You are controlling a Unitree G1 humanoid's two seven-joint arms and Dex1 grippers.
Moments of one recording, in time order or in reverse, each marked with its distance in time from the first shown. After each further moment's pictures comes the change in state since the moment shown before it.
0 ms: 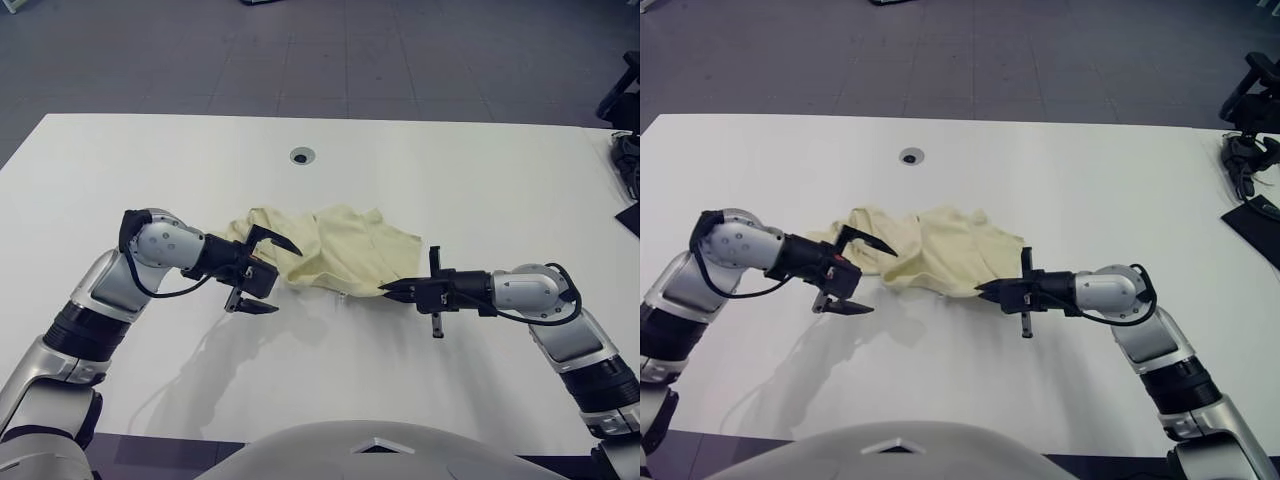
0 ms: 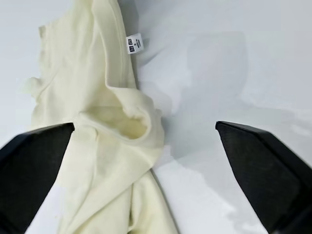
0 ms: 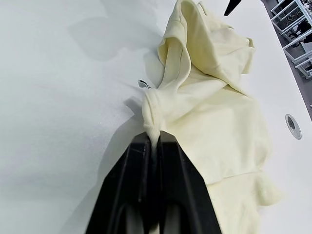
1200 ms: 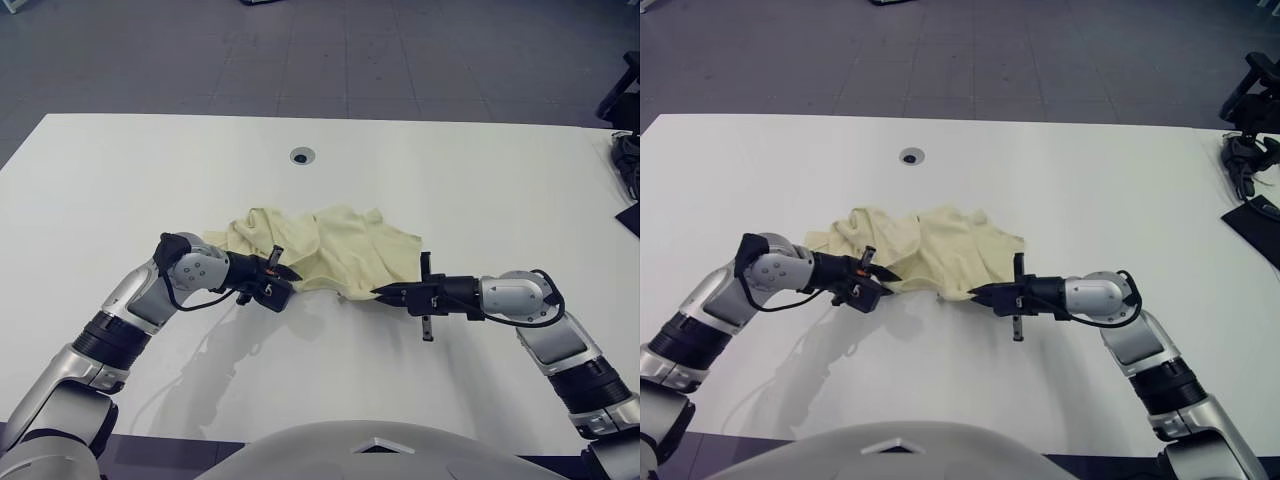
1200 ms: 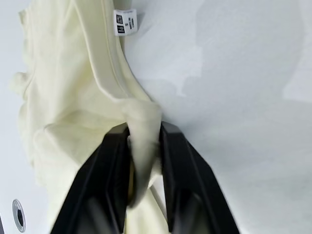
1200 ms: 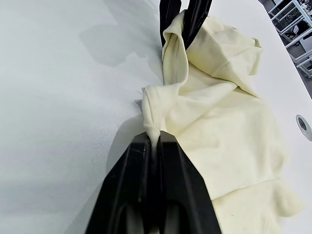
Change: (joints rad) left arm 0.036 -0.062 -0.094 0.104 0.204 -0.118 0.187; right arm -0.002 0.036 0.037 0.047 -0.002 -0.016 -0.032
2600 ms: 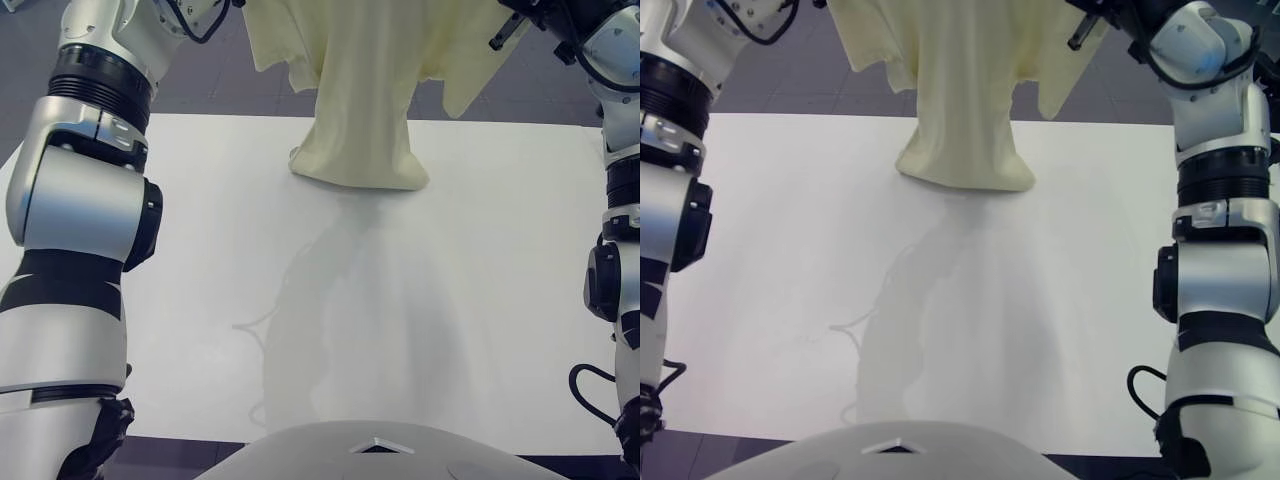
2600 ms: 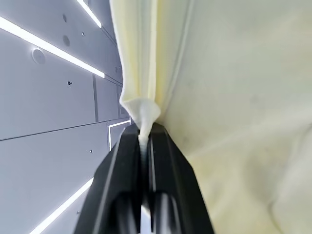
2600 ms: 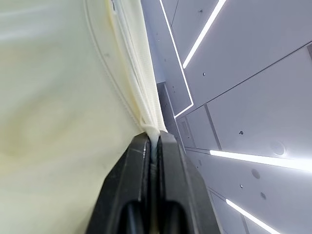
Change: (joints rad) left arm -1.156 -0.208 -0.023 1.084 0.420 -0.102 0.885; right arm -1.029 0.003 -0.179 0.814 -0.382 -0.273 -0.637
